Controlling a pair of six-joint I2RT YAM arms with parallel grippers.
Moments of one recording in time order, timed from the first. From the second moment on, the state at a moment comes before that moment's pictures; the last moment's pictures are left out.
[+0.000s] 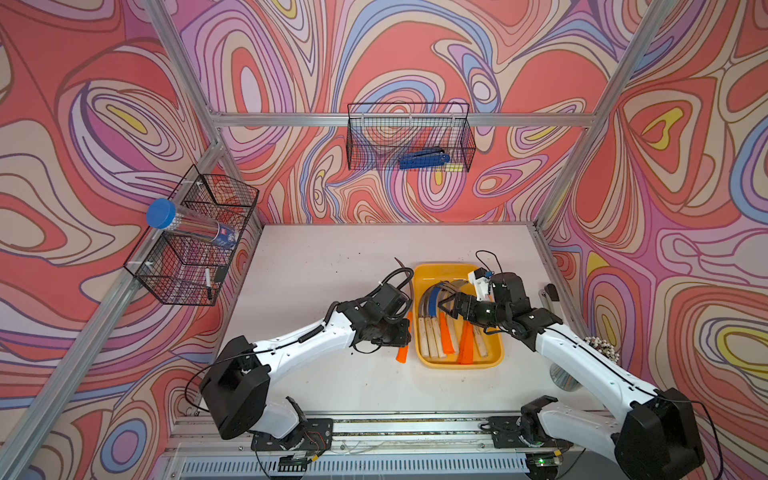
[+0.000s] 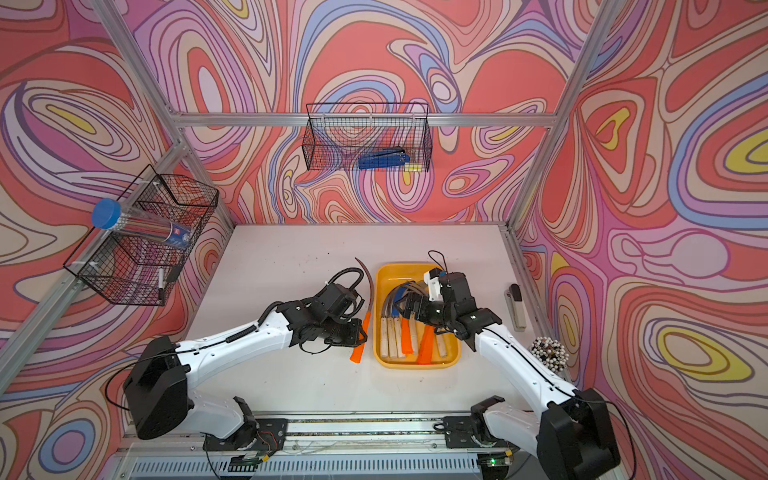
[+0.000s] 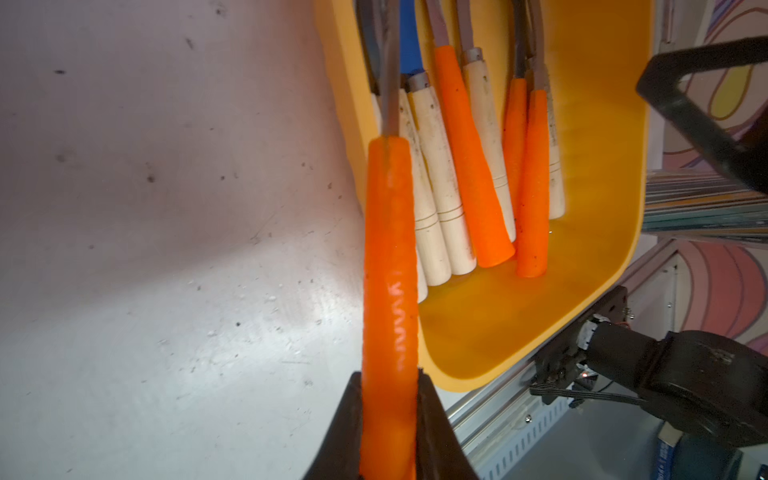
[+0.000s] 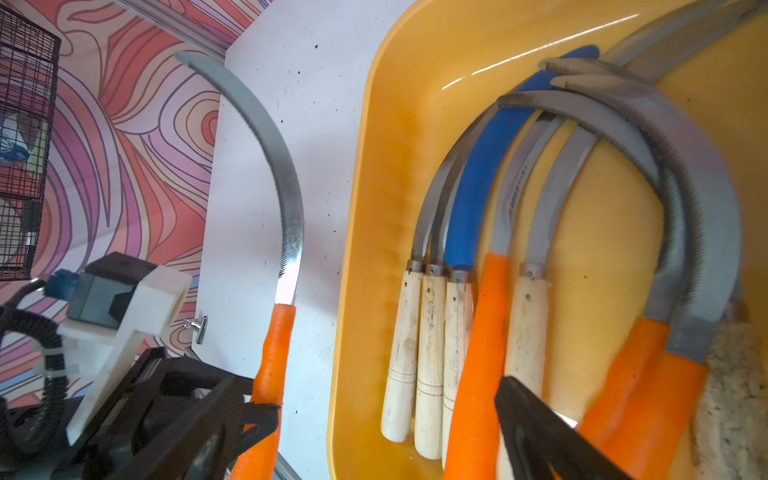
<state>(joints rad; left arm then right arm) -0.84 1.49 1.02 -0.53 0.25 -0.75 0.35 1.14 0.73 -0.33 -0.44 0.61</state>
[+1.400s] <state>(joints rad) -0.84 1.58 0.95 0.03 0.49 -0.94 0.35 1.15 0.65 -0.07 -0.49 0.74</state>
